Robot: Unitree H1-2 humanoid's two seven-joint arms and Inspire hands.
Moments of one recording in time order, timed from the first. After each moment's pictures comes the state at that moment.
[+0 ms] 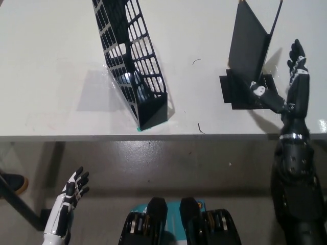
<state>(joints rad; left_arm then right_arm) 0.02 0.14 0.06 0.17 -0.05 -0.25 -0.08 -0.61 -0.01 -0.18 0.51 -0.14 -0.30 -0.26</state>
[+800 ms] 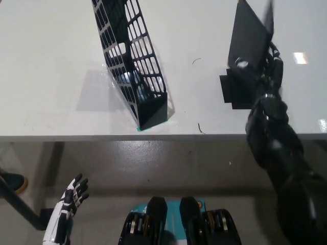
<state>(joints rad) 0.05 0.14 0.06 0.18 -0.07 -0.28 -0.09 -1.10 -0.03 -0.42 1.33 0.08 -0.30 -0.35</state>
